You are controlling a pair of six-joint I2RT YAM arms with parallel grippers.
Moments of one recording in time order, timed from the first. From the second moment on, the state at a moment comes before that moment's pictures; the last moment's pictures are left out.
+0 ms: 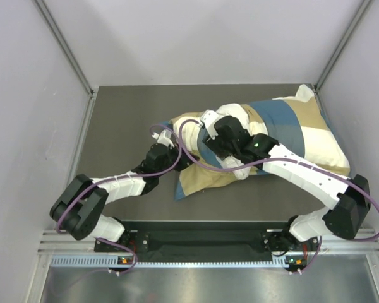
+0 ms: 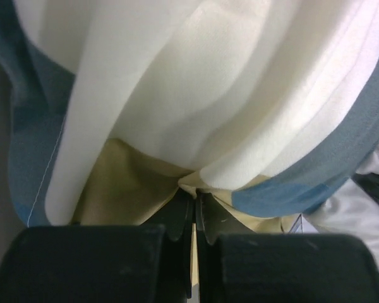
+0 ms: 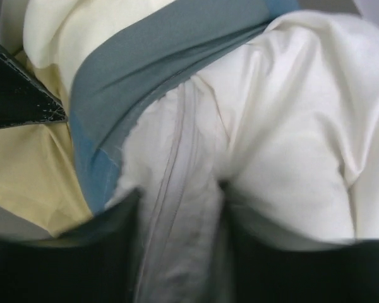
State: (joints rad) left arm -0.61 1.43 0.54 0.55 0.15 -1.00; right arm 0.85 1.39 1.26 -0.59 0.35 -0.21
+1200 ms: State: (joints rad) left arm -0.27 1.53 0.56 0.87 0.59 -1.18; right arm 0.43 1.21 1.11 -0.47 0.07 0.15
